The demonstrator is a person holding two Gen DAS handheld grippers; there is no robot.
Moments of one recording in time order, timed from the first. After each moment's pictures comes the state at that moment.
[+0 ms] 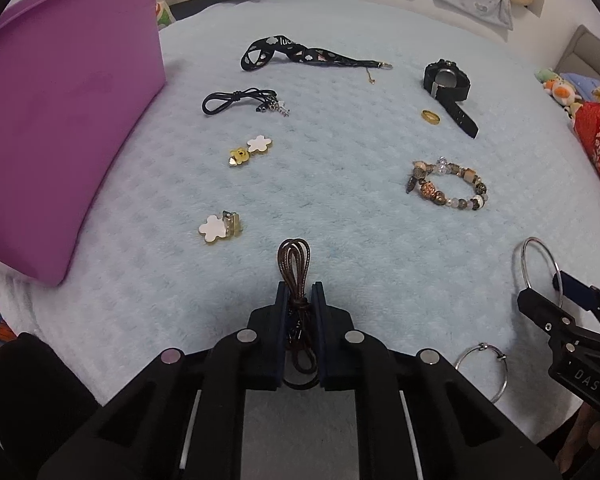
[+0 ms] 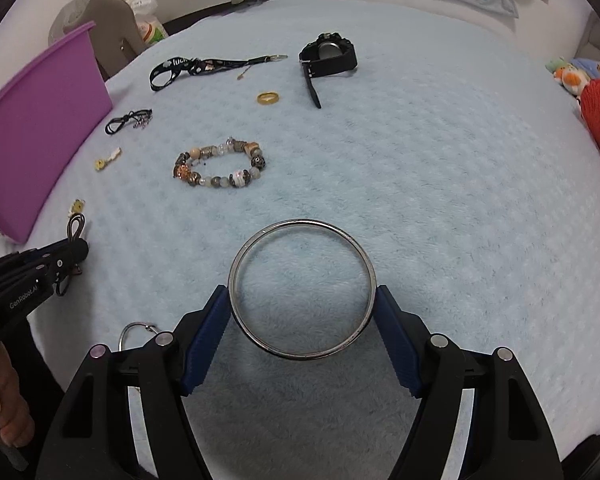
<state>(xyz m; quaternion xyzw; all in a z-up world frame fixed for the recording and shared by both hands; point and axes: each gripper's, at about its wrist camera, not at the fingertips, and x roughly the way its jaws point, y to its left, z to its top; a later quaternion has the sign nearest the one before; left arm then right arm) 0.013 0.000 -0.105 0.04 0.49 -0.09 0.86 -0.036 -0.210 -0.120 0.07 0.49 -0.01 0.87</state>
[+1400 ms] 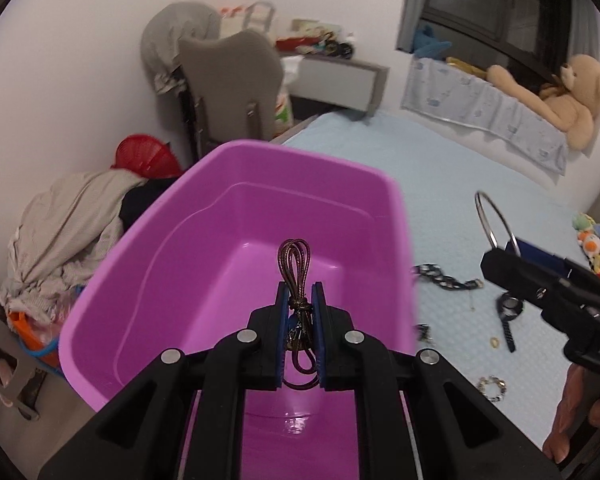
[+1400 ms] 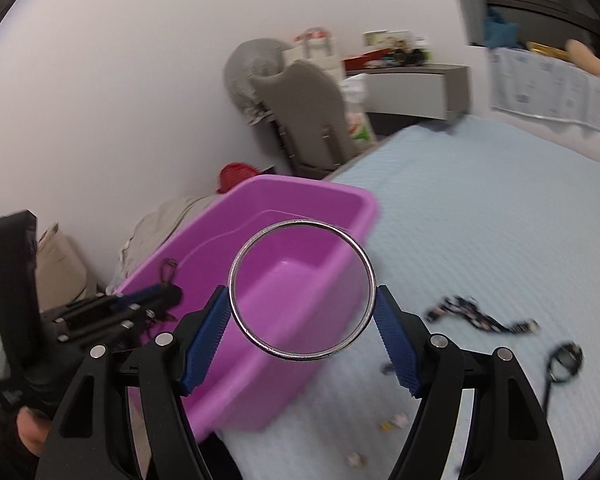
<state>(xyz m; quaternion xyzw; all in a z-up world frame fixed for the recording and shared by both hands) 0.099 0.219 0.098 -0.06 0.37 0.01 0.93 0.136 0.034 0.119 0.03 0.35 0.28 0.90</state>
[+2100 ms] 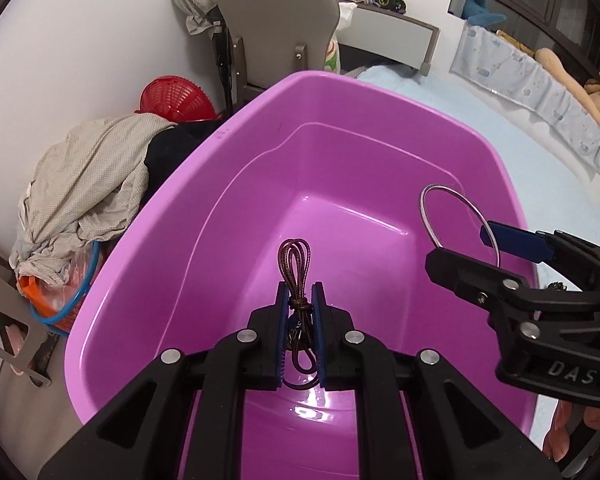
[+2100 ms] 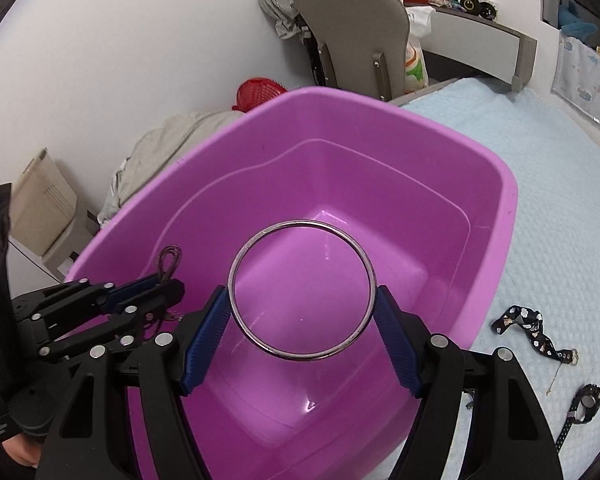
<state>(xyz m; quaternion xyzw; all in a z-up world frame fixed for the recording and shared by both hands) 0.135 0.278 0.048 -0.07 0.46 0.05 0.89 0.194 0.156 0.062 -0.06 0.46 0.30 0.84</state>
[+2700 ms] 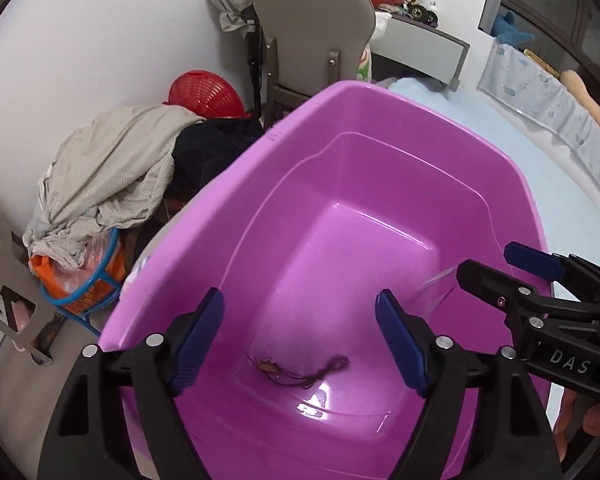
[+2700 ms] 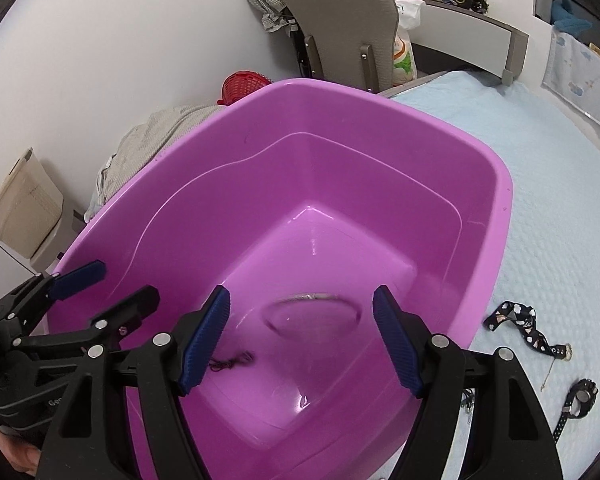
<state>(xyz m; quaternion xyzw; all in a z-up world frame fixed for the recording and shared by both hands) 0.128 0.296 0.055 -0.09 0.44 0.10 0.89 0.199 0.161 0.058 -0.07 0.47 0.27 0.84</state>
